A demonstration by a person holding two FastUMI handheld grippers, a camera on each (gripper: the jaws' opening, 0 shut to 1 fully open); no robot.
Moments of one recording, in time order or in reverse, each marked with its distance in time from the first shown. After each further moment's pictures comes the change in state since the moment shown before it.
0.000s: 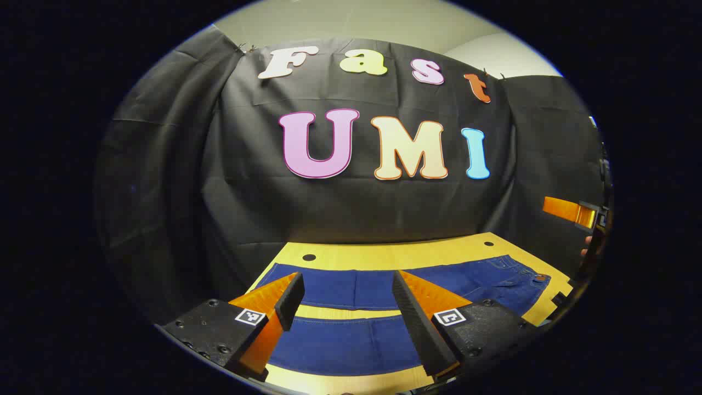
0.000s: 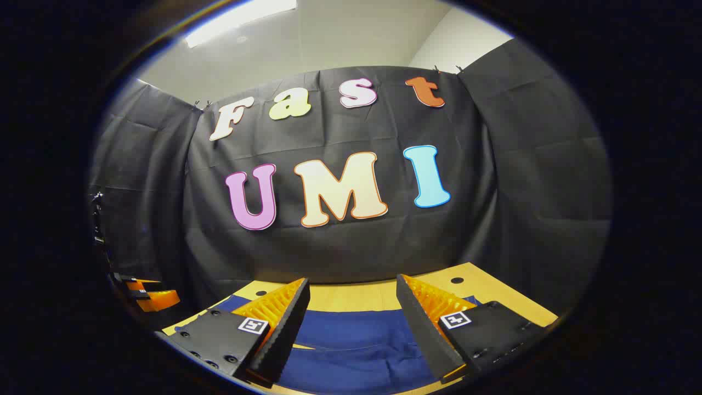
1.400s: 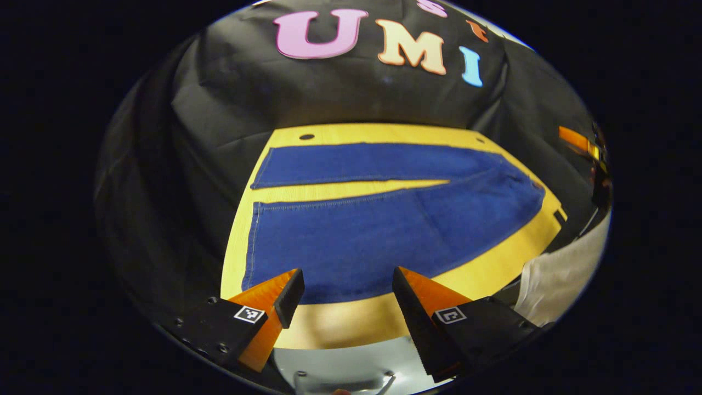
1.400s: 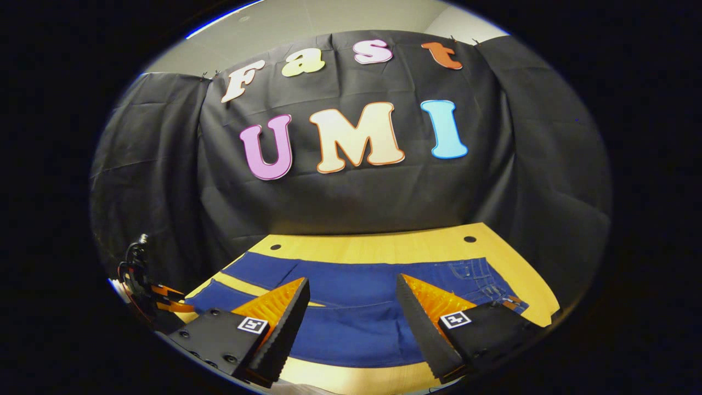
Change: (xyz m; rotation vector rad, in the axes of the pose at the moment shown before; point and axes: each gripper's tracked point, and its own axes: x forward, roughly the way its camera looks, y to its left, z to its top) left arm -0.051 0.129 -0.212 0.109 0.648 -0.244; right arm -0.034 0.010 -0.088 -0.028 0.290 0.098
